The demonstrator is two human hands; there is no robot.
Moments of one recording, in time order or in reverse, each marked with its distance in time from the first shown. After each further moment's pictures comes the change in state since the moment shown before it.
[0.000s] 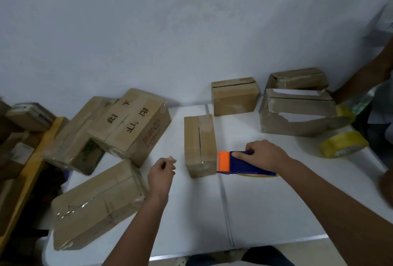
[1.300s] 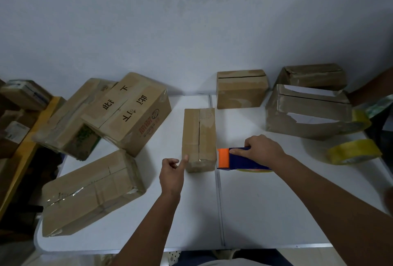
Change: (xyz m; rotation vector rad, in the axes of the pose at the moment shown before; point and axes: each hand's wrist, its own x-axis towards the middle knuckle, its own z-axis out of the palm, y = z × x) left_hand 0.004 -0.029 0.053 0.050 0.079 -0.183; right_hand 0.049 0.009 0.008 -0.104 -0.056 0.017
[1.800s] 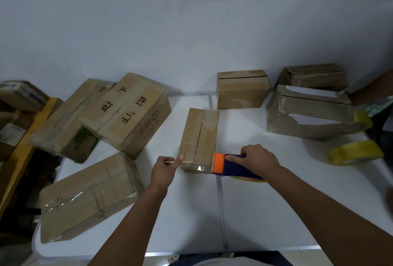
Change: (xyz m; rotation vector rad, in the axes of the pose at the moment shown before) left_hand 0.037 0.009 -0.028 0.126 -0.167 -0.027; right_hand -0.004 -0.017 0.022 0.051 -0.009 0.050
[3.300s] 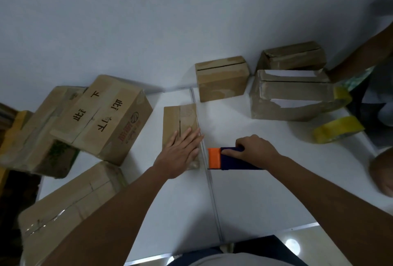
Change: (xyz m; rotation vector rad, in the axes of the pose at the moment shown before) left_hand 0.040 0.030 0.049 1.236 -0.360 1.148; right_hand -0.003 0.040 -0.004 0.031 0.006 -0.066
